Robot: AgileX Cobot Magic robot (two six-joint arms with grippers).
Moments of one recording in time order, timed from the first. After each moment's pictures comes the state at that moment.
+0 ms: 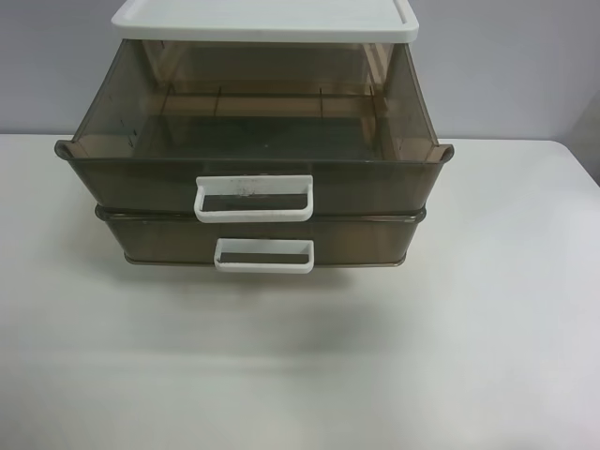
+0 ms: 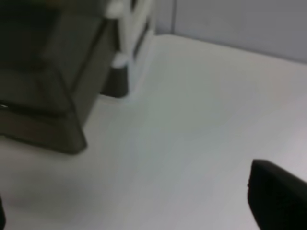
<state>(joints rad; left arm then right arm) 0.05 -0.01 -0.51 -0.08 1.06 0.14 0.20 0.45 -0.86 0.24 1.03 -0.31</state>
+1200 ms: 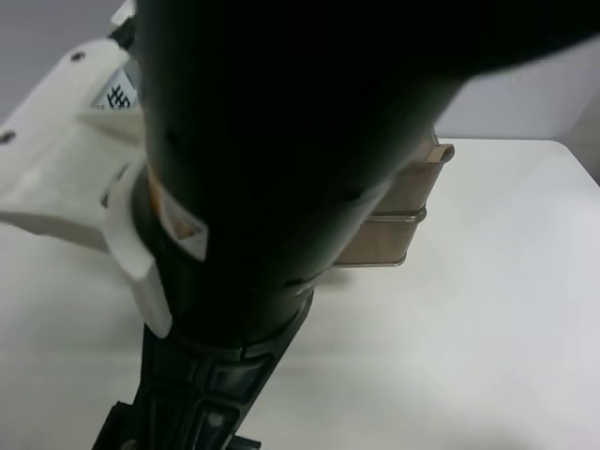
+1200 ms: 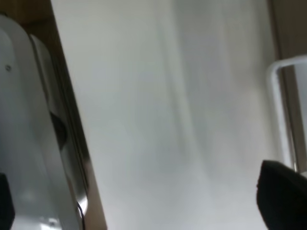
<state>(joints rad) 0.05 -0.01 -0.51 -0.08 1.06 0.14 1.36 1.61 -1.39 -0.13 1.17 -0.01</state>
